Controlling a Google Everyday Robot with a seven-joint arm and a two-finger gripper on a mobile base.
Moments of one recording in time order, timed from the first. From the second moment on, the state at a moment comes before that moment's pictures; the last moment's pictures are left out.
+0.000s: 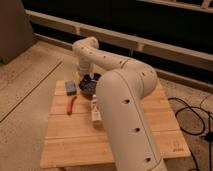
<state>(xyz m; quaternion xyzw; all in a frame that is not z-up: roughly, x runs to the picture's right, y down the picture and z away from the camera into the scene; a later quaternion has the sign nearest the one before) -0.137 -0.045 0.906 -0.31 0.06 0.45 0.84</state>
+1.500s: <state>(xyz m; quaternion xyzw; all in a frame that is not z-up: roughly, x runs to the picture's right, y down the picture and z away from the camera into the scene) -0.148 0.020 0.977 -0.38 0.18 0.38 0.82</state>
